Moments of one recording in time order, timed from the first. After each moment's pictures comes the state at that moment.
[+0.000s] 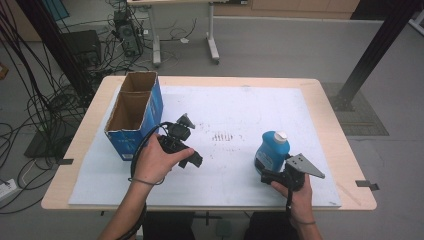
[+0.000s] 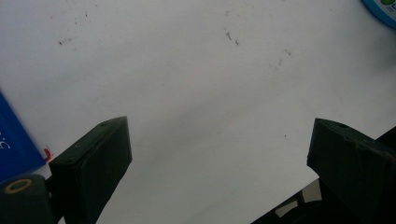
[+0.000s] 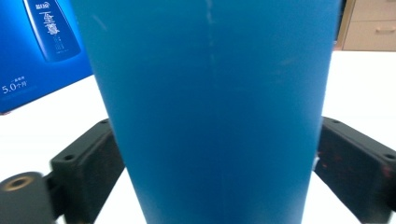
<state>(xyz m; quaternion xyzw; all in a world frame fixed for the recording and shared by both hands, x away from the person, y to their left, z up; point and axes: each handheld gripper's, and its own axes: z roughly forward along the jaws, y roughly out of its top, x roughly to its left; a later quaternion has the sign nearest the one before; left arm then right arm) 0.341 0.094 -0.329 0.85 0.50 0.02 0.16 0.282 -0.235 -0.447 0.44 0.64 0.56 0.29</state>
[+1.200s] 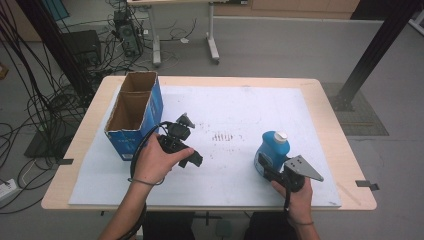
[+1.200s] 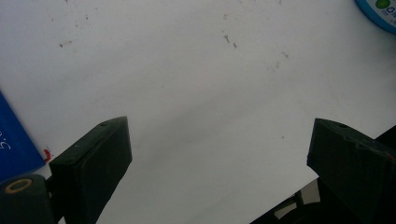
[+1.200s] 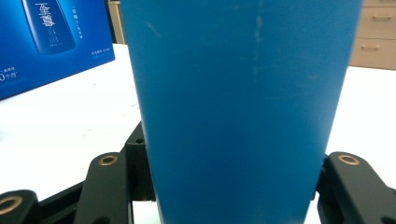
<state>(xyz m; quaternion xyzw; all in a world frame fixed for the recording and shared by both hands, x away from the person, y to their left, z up) 0.339 0.093 -0.327 0.85 0.50 0.02 0.17 0.277 -0.232 -0.445 0.42 0.65 0.55 0.32</state>
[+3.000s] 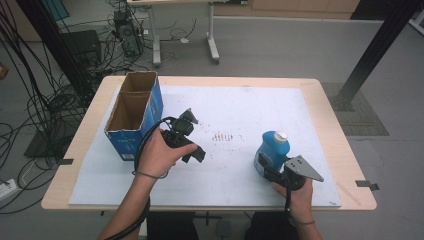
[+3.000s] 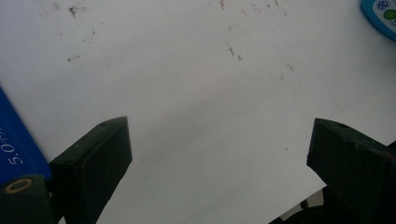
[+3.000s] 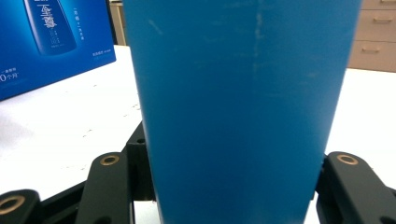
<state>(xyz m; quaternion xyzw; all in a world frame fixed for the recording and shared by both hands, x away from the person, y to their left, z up) 0.352 0.086 -0.324 0.85 0.50 0.02 0.15 0.278 -0.232 -0.446 0.42 0.65 0.55 0.32</state>
